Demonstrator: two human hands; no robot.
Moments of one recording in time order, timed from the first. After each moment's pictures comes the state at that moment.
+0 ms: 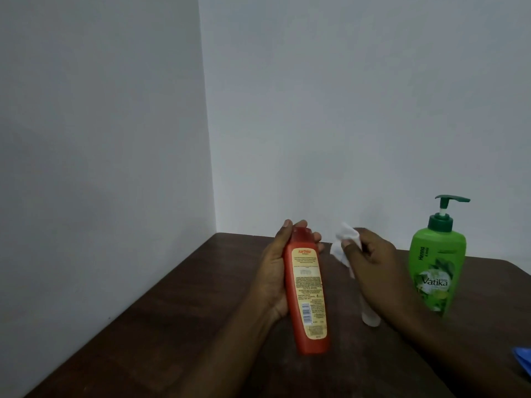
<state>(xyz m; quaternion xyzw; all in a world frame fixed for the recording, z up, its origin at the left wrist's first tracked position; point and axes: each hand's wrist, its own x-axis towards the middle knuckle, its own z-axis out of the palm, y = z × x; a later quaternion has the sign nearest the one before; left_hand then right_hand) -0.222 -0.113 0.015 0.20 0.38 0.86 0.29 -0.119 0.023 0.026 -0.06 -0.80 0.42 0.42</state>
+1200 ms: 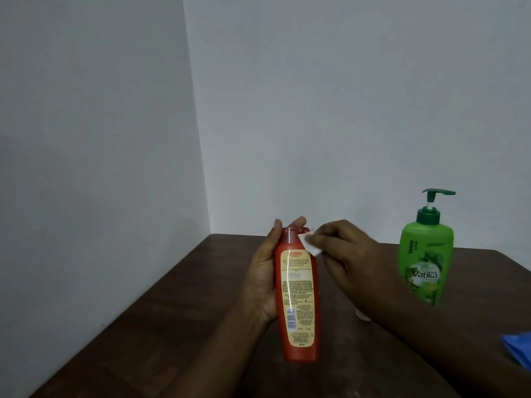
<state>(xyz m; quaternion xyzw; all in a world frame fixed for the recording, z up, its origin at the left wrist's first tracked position) -0.227 -0.114 0.009 0.25 0.29 0.84 0.39 -0.108 0.015 0.040 0.11 -0.87 0.09 0.46</state>
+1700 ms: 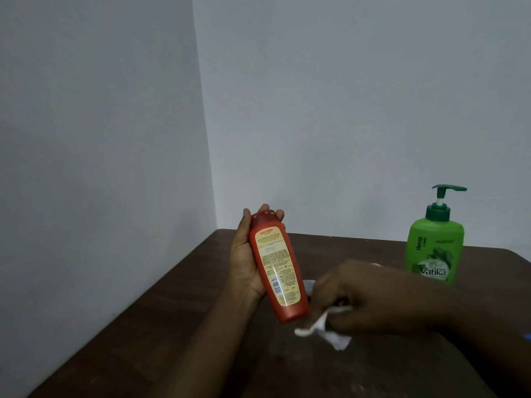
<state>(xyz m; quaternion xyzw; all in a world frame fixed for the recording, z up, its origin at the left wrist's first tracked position) -0.260 -0.134 0.012 0.23 0.25 0.90 0.29 -0.075 0.003 0.076 0.24 -0.96 0.14 0.01</state>
